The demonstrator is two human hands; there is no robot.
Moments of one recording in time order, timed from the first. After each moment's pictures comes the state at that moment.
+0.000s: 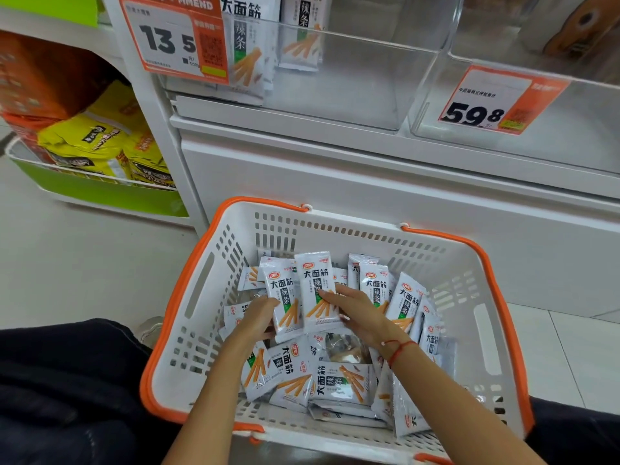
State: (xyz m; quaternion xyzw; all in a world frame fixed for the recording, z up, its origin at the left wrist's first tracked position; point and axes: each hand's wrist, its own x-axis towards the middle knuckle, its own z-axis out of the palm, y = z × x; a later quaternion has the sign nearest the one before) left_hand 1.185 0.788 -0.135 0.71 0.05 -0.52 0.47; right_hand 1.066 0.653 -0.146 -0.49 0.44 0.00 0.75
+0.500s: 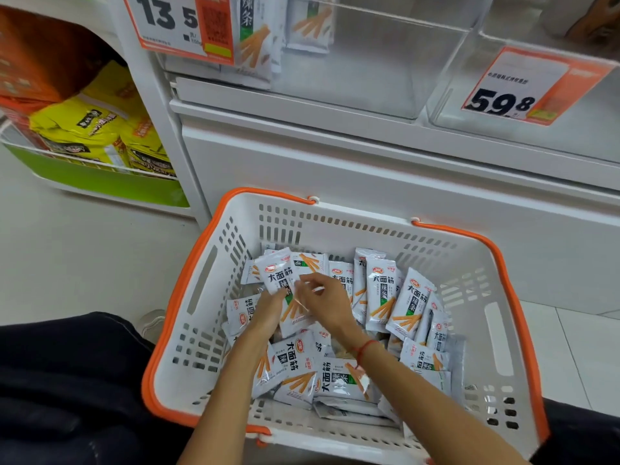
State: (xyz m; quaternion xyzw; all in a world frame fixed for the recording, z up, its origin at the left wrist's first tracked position) left_hand 1.178 0.781 -0.146 0.71 0.03 -0.47 0.52; right_hand 1.107 0.693 -0.156 -0.76 0.40 -0.08 0.50
